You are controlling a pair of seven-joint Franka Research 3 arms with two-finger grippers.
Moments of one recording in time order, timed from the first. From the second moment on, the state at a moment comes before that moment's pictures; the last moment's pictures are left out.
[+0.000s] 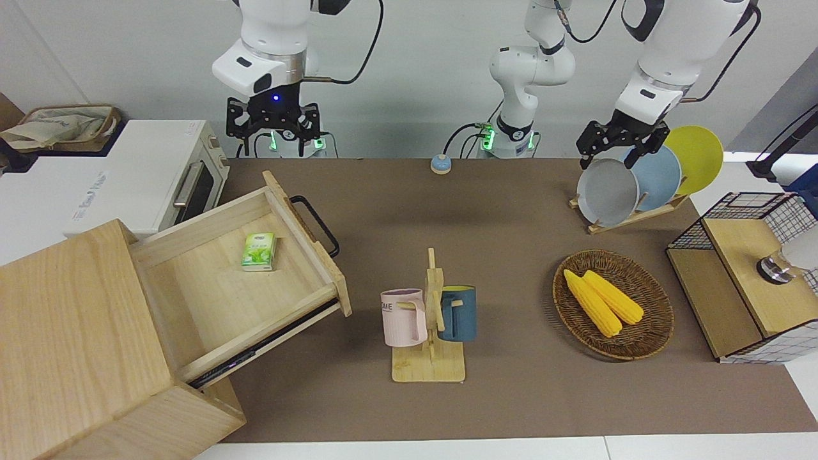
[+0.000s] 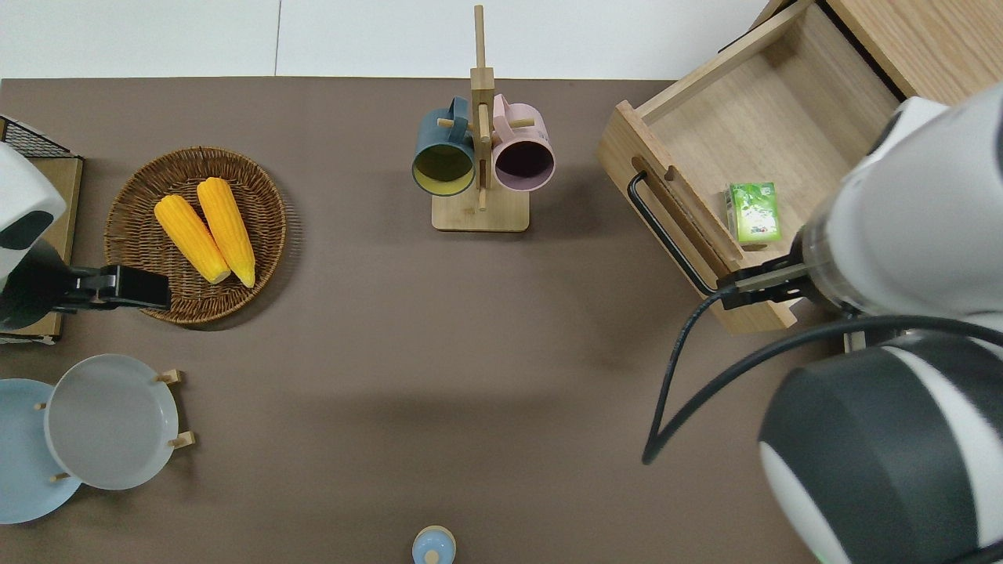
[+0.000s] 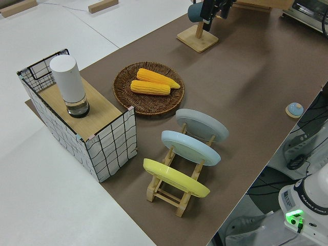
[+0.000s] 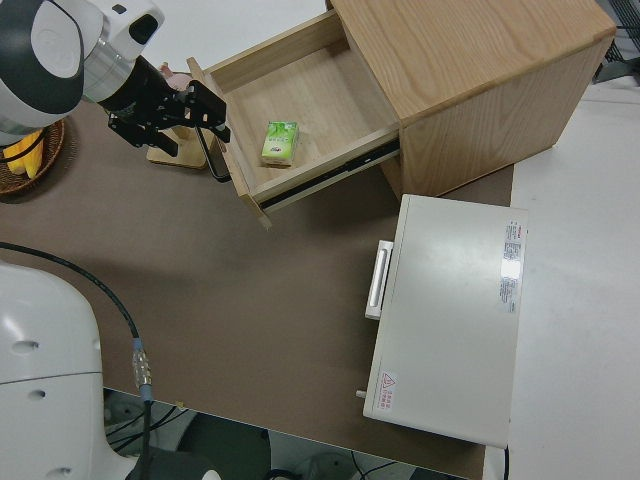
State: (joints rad) left arm -0.12 -0.03 0.07 -1.60 -0.02 1.57 -0.04; right arm 0.01 0.10 0.32 -1.36 -0.26 1.42 0.12
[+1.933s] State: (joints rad) left arm -0.12 -0.03 0.07 -1.60 -0.02 1.57 -0.04; right arm -0.05 -0.04 0.18 -1.50 -0.05 1.44 0.05
